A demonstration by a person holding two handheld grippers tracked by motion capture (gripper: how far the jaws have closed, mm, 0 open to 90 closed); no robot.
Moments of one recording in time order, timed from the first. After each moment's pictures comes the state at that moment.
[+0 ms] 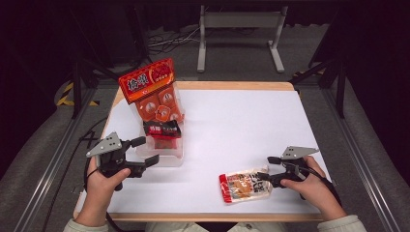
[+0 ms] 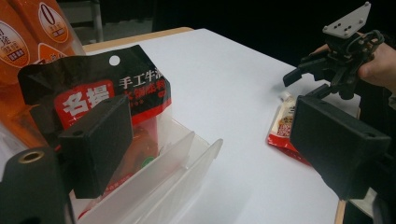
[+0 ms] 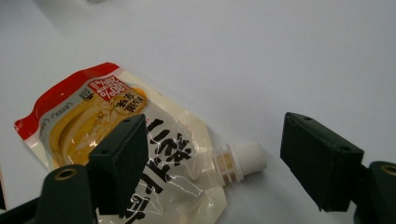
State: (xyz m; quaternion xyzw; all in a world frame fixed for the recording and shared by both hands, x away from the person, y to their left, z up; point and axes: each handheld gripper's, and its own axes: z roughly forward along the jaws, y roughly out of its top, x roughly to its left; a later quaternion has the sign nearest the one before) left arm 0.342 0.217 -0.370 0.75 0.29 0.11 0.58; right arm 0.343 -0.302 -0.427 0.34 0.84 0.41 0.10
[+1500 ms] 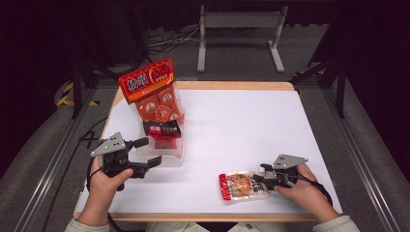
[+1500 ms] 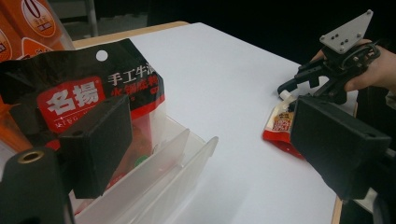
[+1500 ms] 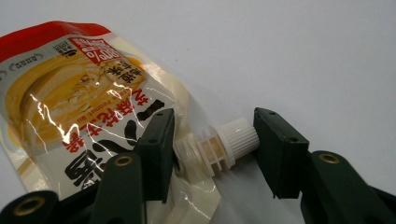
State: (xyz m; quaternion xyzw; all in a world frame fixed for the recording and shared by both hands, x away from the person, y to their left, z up) left arm 0.343 0.211 -0.371 0.76 0.29 0.10 0.57; right arm 0.333 -0.284 -0.448 0.31 0.86 0.38 0.16
